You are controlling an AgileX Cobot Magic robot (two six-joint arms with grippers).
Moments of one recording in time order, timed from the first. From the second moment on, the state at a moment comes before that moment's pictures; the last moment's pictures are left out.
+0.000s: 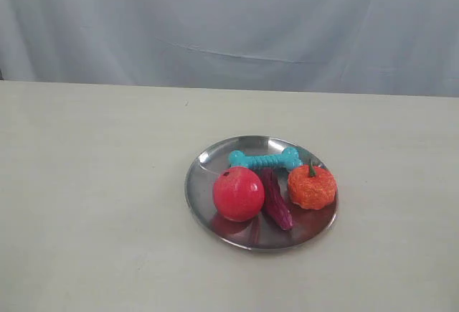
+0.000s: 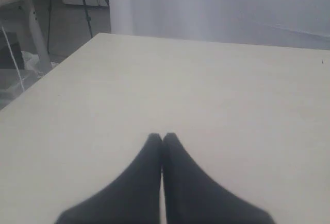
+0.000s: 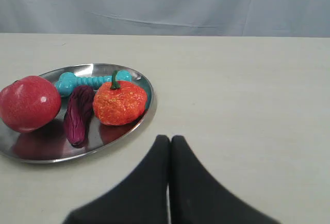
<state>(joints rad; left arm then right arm) 0.22 0.00 0.00 -0.01 0.35 0.02 -0.29 0.00 0.00 0.01 0.35 0.08</state>
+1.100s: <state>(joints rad) 0.22 0.00 0.00 -0.01 0.35 0.02 -0.29 0.00 0.00 0.00 -0.27 0.08</state>
